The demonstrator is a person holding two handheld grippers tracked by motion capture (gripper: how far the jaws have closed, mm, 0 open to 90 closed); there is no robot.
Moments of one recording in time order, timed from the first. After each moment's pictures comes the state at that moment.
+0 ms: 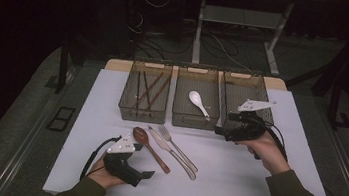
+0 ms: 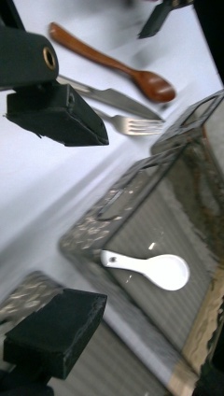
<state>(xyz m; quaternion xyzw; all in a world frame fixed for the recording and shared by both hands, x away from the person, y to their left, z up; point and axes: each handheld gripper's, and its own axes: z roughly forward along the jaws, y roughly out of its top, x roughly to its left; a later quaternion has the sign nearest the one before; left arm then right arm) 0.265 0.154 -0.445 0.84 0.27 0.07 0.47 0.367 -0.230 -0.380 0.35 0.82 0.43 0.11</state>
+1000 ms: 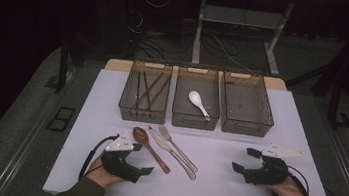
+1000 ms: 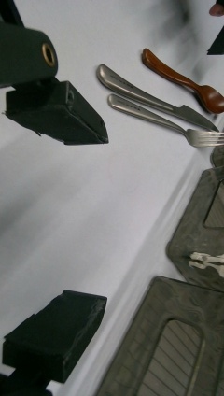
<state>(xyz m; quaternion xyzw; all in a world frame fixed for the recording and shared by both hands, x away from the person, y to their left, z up) 0.265 0.159 -0.437 0.84 0.29 0.08 0.46 0.275 -0.291 -0.435 0.37 0.80 0.46 0.12</state>
